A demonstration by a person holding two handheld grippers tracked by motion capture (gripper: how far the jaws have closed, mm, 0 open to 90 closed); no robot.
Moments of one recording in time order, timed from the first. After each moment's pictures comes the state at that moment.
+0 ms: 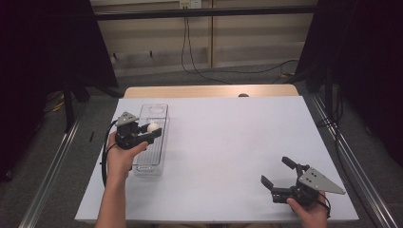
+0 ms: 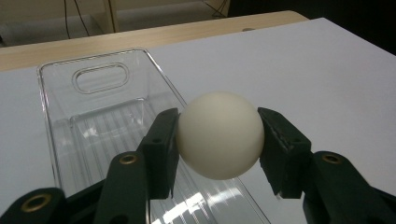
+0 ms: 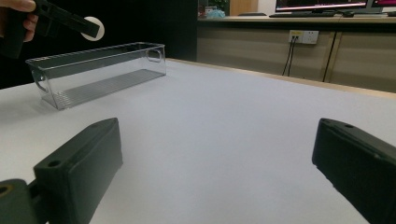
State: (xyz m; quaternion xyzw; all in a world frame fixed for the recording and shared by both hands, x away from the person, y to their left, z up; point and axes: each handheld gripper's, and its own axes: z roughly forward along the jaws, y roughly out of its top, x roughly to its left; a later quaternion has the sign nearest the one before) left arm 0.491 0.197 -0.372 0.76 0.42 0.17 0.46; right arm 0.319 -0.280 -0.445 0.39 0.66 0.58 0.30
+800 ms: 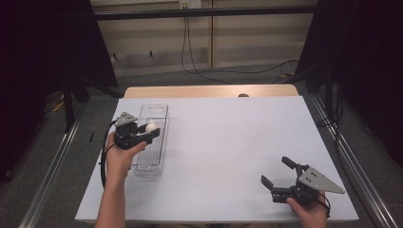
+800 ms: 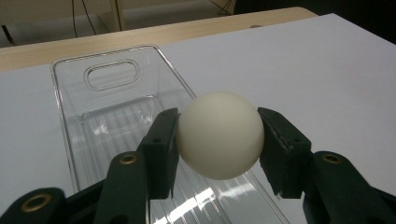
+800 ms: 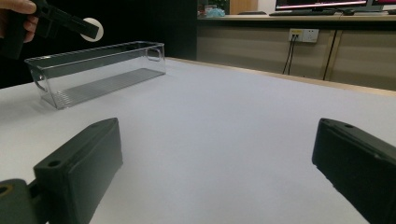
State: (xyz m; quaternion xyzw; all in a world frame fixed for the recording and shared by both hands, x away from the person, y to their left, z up) left arm 0.493 0.199 -0.376 0.76 0.43 0.18 0.46; right arm 0.320 -0.280 -0.446 0.39 0.66 0.58 0.29
